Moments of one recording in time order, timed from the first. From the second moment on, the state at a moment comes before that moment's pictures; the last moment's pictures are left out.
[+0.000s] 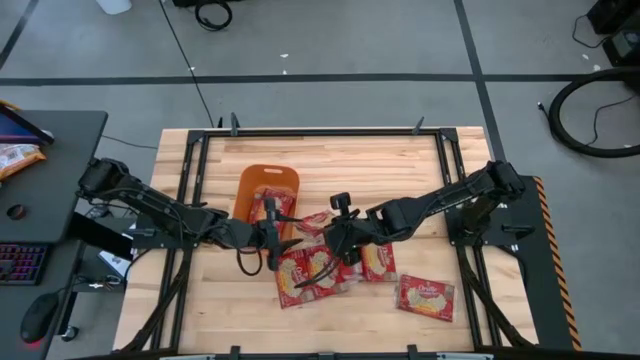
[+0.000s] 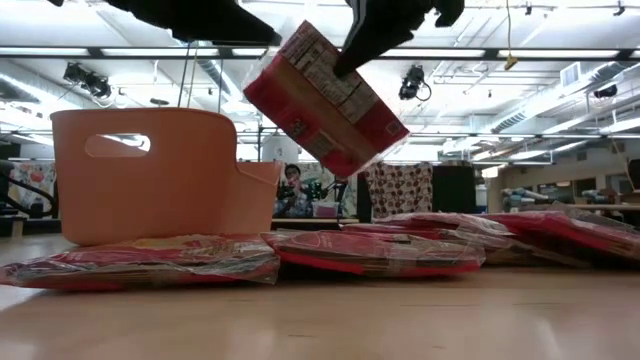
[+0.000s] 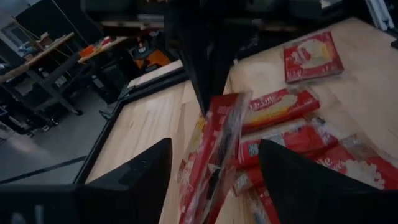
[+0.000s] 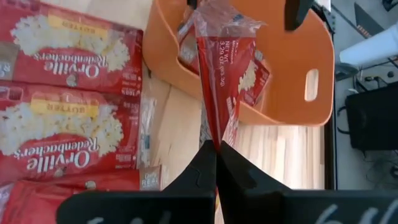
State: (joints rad) left arm -0.36 1.28 0.67 0.31 -0.56 0.27; right arm 0.29 1.72 1.42 -0.61 0.46 -0.24
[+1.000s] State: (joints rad) left arm -0.33 1.08 0.68 -0.07 -0.69 0.30; right arm 0.34 1.59 1.51 -0.74 0.71 -0.13
